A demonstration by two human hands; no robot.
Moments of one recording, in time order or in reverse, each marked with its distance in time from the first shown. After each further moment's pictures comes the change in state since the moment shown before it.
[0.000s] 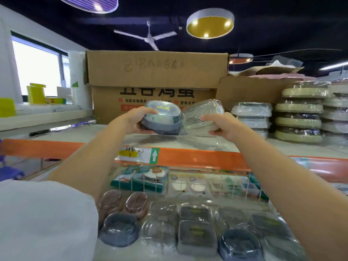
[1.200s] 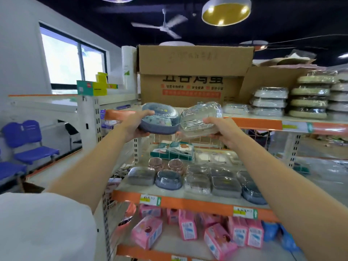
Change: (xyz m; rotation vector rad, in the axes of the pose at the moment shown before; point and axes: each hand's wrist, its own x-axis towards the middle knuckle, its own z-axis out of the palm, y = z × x) left_hand -0.197 -0.077 -0.152 -0.105 0.141 0.048; right_hand -0.236 0.011 0.130 0.049 -0.091 -0.039
